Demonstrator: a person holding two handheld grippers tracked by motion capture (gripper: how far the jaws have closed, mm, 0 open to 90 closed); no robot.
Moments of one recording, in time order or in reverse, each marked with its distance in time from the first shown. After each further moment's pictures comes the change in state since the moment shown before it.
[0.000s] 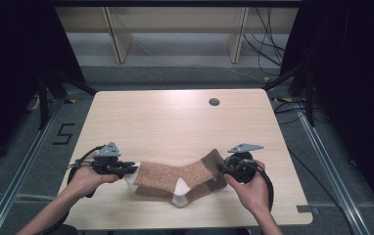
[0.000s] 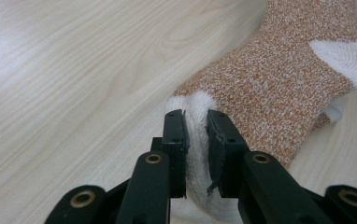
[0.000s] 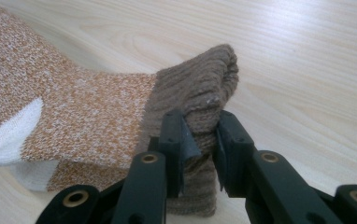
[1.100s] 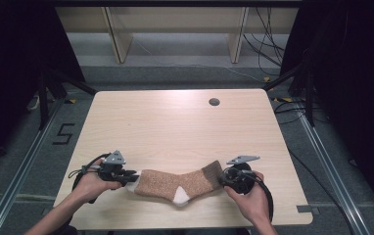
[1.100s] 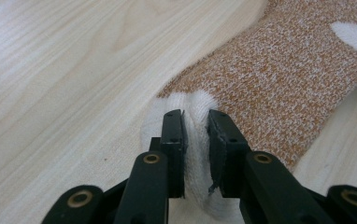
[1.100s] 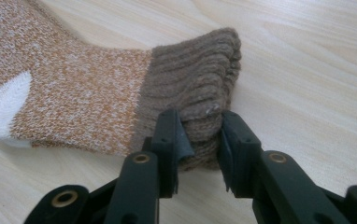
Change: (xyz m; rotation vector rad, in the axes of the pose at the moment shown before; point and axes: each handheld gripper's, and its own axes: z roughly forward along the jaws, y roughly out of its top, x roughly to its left) left arm 0.002 -0.023 0.023 0.103 -0.009 0.013; right arm 0.004 -0.031 0.013 0.114 -0.005 0.053
